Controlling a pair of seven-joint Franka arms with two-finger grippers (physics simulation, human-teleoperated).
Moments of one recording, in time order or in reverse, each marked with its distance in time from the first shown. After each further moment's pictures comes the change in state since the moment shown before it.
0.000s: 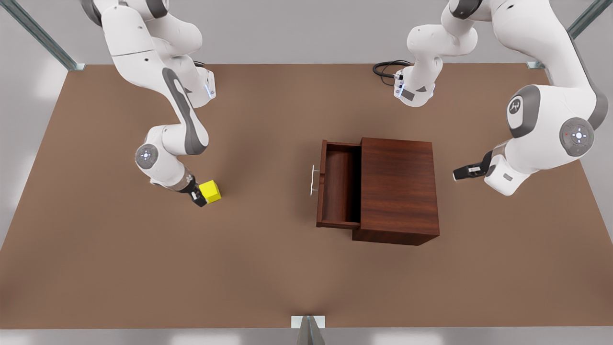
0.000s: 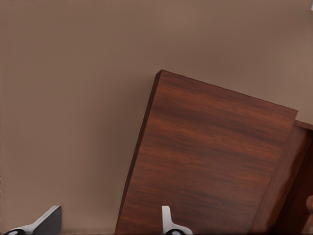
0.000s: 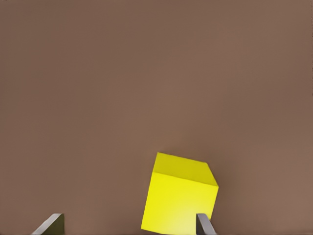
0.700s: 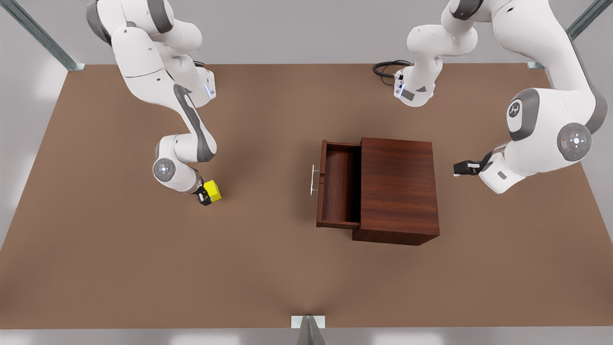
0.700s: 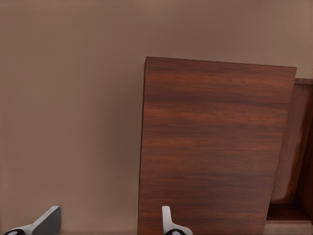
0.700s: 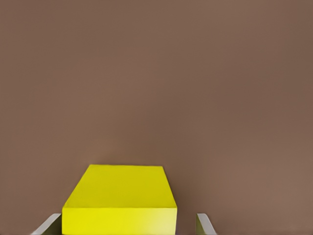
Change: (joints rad) left arm 0.002 0.006 0.002 -0.009 0.015 -0.013 0.218; right arm 0.019 0.129 -0.002 -0.002 -0.072 -0.027 0.194
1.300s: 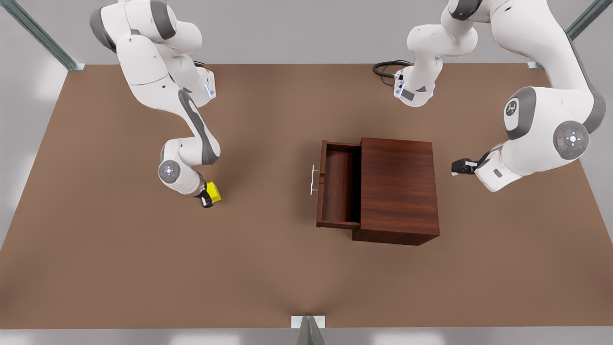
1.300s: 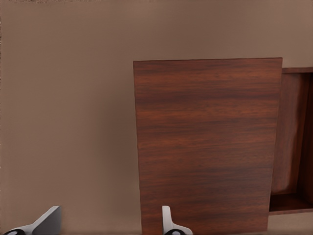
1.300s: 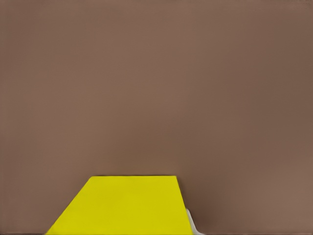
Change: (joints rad) left arm -0.016 0.007 -0.006 0.022 0.019 -0.002 0.070; right arm 0.011 0.035 -0.003 0.012 0.001 0.086 0.059
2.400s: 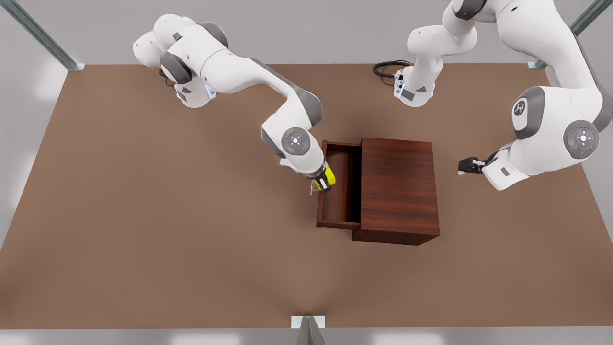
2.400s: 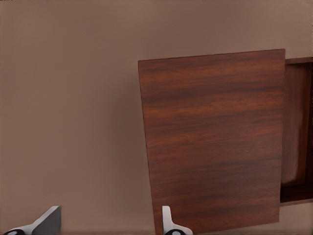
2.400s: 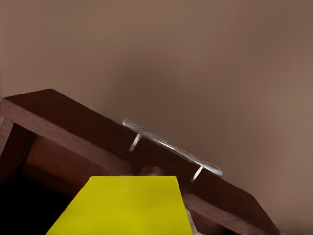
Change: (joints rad) left arm 0.123 -0.002 -0.111 -0.001 0.024 0.001 0.066; right arm 0.441 0.410 0.156 1.246 -0.002 -0.662 0.648
